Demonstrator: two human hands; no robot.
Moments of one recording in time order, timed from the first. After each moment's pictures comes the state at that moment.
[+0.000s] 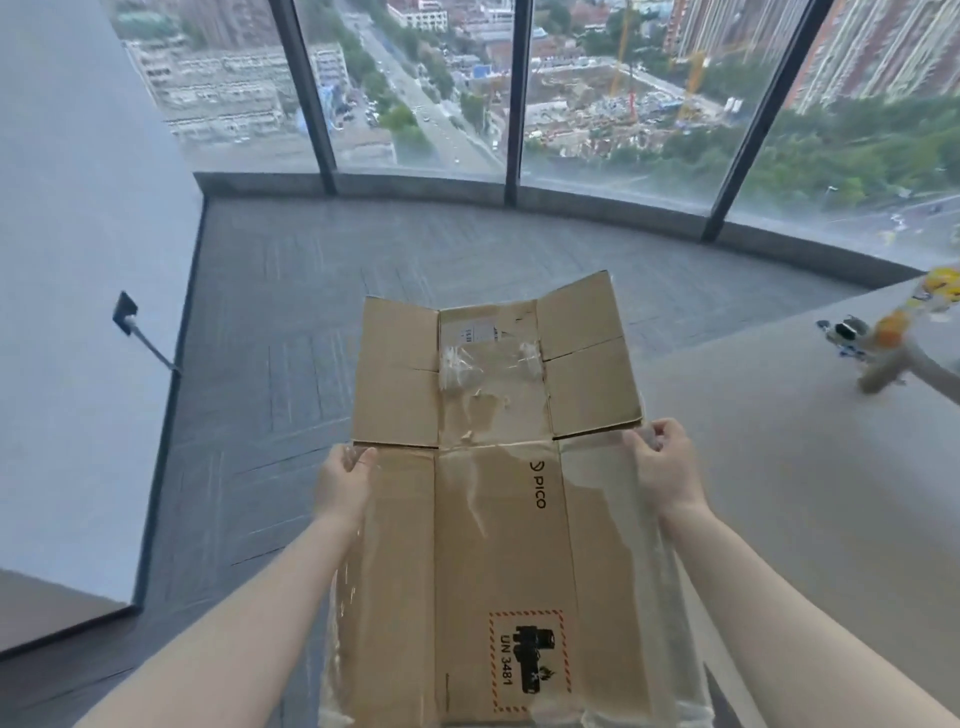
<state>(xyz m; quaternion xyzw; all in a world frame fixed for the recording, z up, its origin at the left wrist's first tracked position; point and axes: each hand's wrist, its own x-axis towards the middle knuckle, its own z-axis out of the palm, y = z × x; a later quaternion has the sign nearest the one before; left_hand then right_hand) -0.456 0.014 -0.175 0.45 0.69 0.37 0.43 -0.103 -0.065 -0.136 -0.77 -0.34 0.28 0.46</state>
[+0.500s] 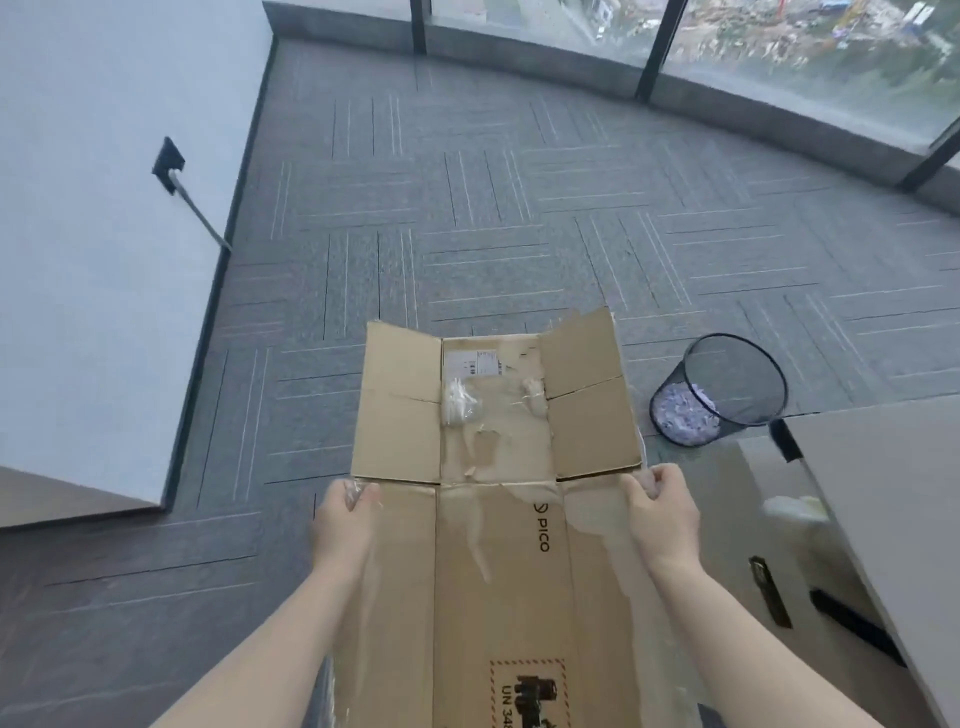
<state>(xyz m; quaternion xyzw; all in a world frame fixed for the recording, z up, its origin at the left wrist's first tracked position) -0.594 0.097 -0.402 0.32 0.80 0.31 0.40 -0.257 0.100 -0.361 -0.81 -0.36 0.33 0.33</state>
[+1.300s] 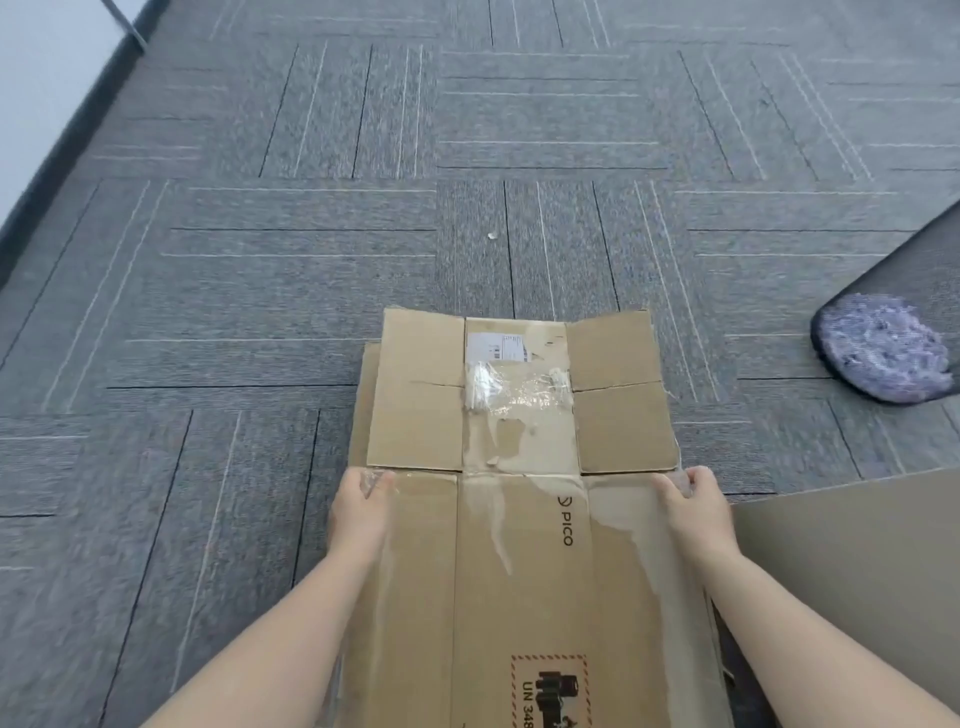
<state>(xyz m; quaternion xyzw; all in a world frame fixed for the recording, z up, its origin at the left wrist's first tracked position) -0.563 0.141 -0.951 0.29 0.83 0.29 0.39 -0.204 0.178 -0.927 -0.83 -0.37 0.37 0.19</state>
